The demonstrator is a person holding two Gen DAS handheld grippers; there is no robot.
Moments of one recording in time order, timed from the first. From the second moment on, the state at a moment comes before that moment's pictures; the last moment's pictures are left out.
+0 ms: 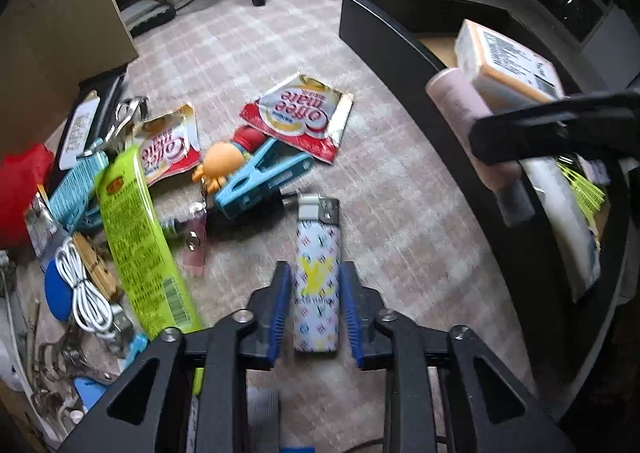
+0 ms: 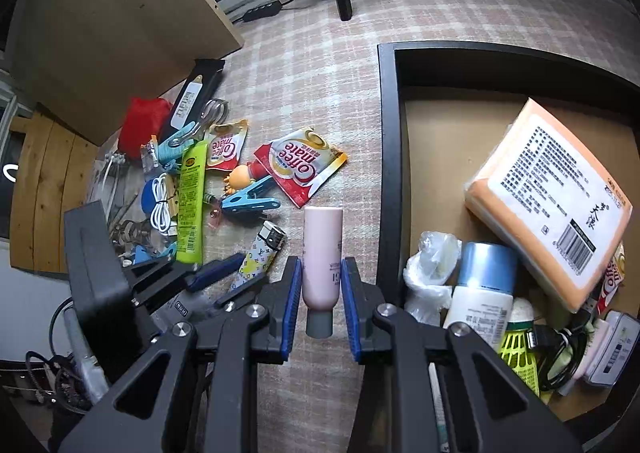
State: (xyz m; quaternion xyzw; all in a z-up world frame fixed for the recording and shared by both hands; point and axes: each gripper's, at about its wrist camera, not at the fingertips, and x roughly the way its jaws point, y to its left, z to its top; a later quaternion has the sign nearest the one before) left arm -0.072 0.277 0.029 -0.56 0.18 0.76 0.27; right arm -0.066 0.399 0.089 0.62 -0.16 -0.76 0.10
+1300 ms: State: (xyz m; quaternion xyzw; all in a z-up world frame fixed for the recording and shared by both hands) left arm 0.006 0.422 0.146 -0.48 0.14 0.76 0.41; right arm 0.005 0.603 0.137 0.56 -0.21 -0.80 -0.06
